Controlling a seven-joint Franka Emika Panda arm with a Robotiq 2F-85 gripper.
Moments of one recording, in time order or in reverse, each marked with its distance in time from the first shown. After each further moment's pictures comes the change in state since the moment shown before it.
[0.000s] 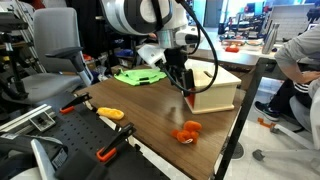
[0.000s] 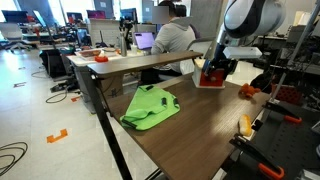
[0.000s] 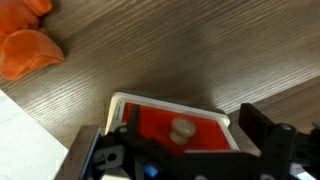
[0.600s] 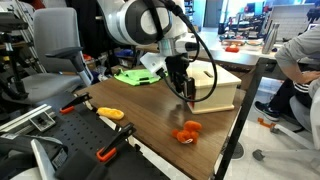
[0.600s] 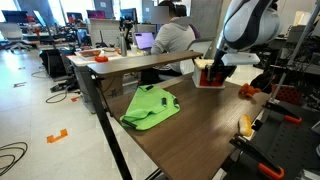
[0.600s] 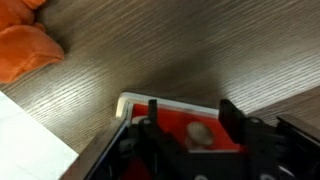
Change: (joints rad) arm 0.061 0.062 -0.068 0.007 0.000 0.086 0.041
